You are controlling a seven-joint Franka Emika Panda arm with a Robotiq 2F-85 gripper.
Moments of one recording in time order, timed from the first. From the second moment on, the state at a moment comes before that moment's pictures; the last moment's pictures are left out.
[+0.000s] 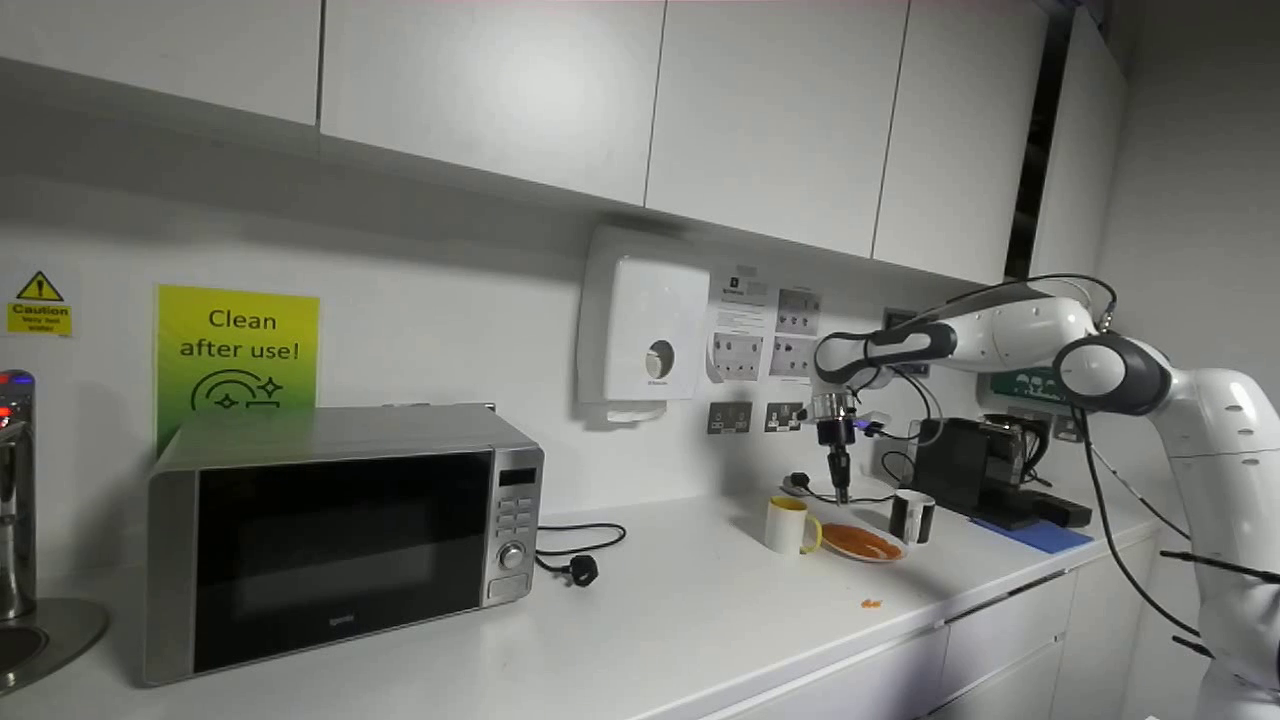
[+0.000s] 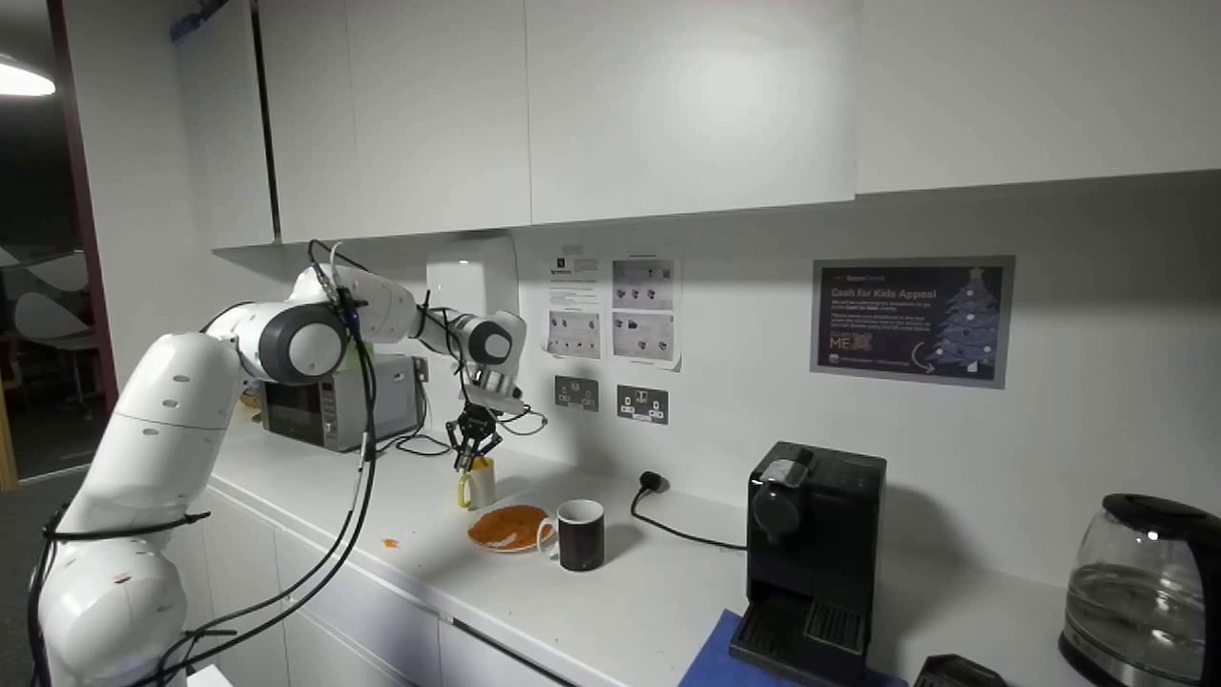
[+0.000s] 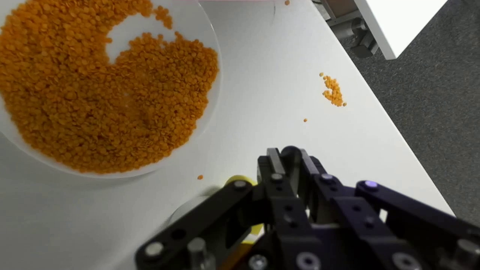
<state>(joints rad) -0.03 0.40 0.12 -1.50 0.09 1.53 -0.77</state>
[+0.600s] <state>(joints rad) -0.03 0.42 0.12 -1.46 0.12 1.53 -0.83</state>
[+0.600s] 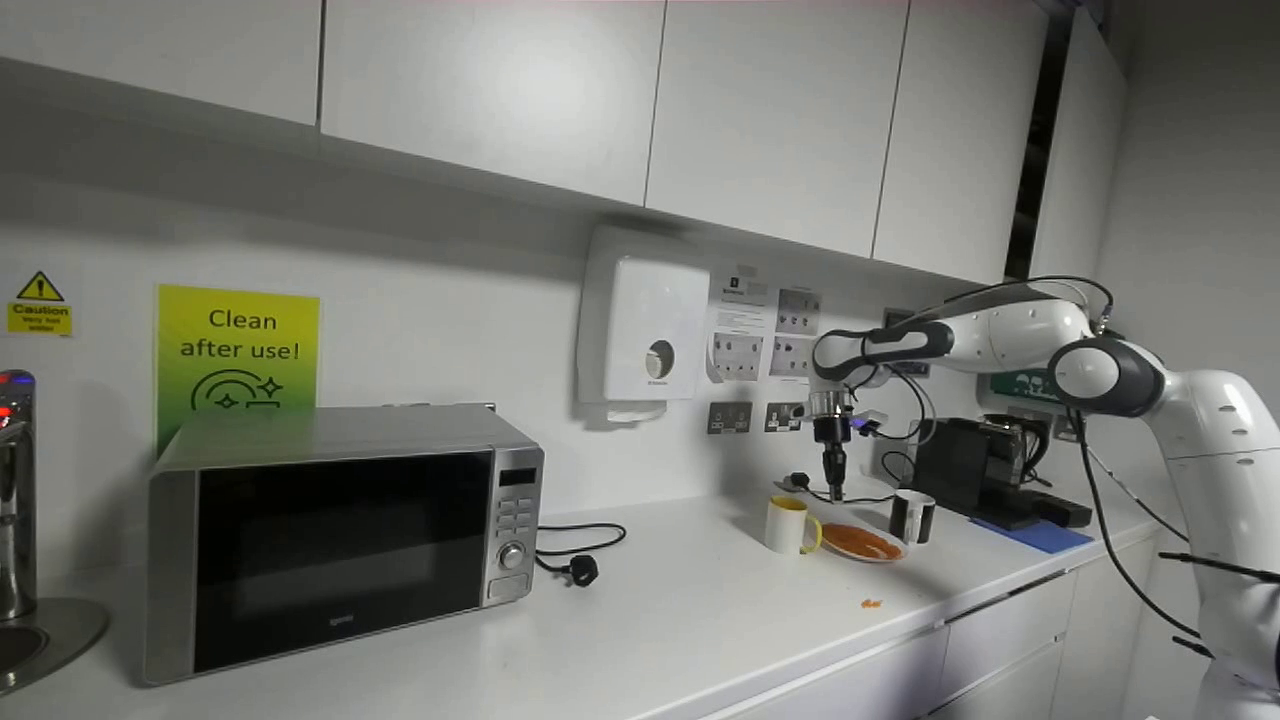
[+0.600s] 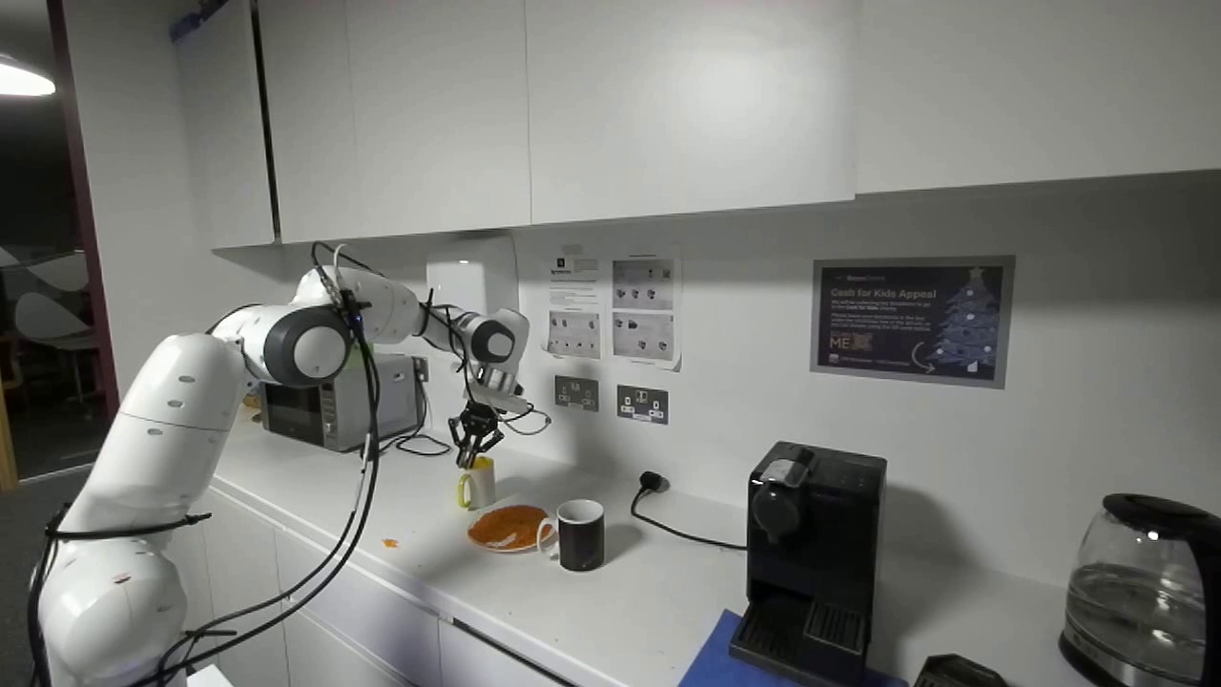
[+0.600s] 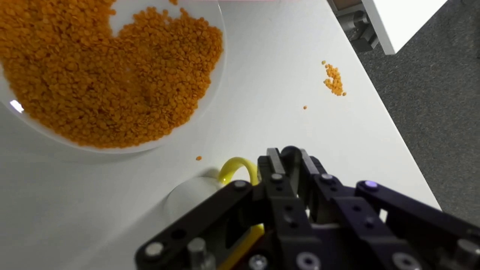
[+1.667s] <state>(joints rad) -0.04 0.28 0.10 -1.54 0.01 1.53 -0.88</state>
